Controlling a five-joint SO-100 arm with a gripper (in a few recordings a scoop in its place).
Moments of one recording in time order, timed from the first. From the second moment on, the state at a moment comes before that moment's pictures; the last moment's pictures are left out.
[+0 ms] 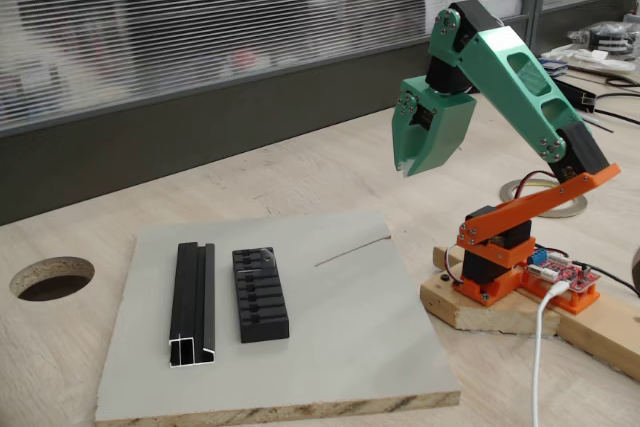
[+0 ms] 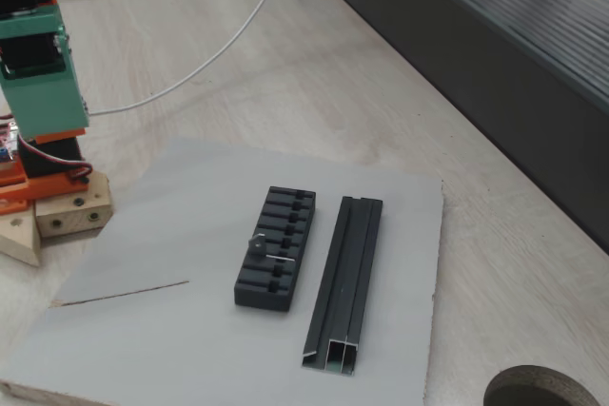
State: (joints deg) arm 35.5 134.9 99.8 114.0 103.4
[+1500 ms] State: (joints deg) arm 4.5 104.1 99.8 86.2 140.4
